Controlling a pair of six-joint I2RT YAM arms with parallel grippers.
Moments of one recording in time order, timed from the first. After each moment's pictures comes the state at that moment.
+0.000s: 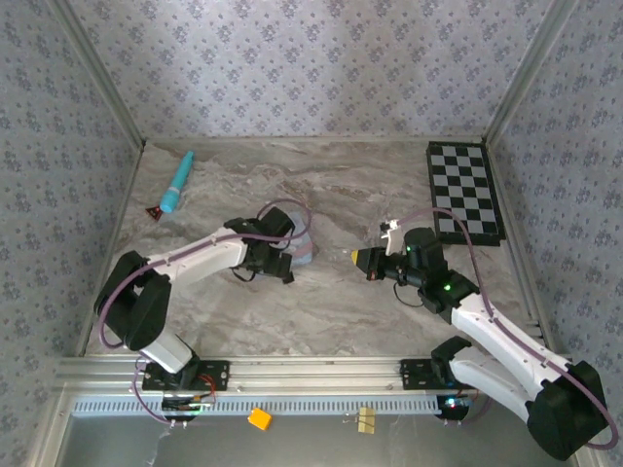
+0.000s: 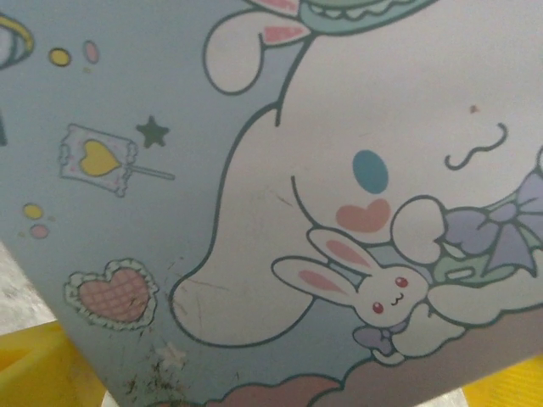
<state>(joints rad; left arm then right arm) -0.70 1.58 1.05 -0.81 -0.23 -0.51 0.52 0.88 0.52 -0.11 -0.38 0.56</state>
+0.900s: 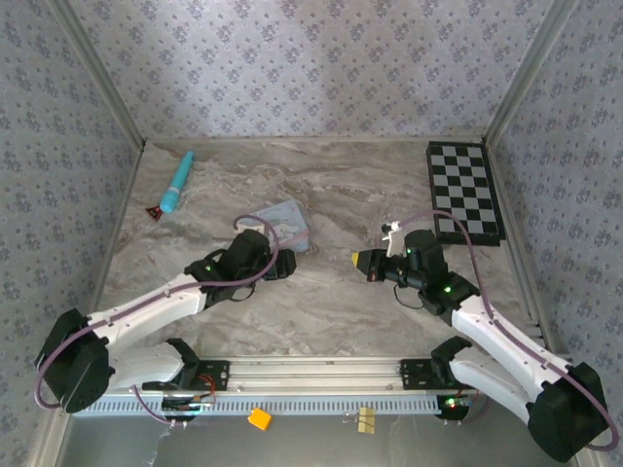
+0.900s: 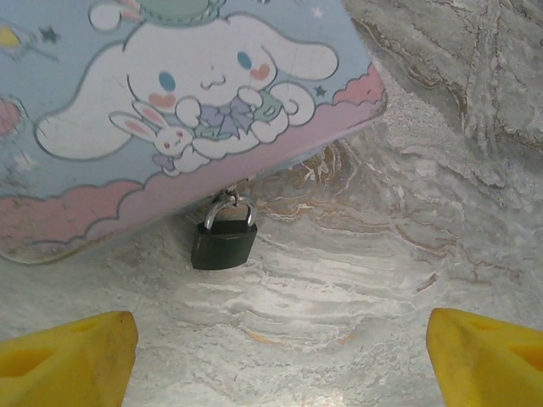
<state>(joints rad) -0.80 1.14 0.66 -0.30 -0.14 -0.78 0.52 0.86 0.50 -0.11 -0.38 0.60</state>
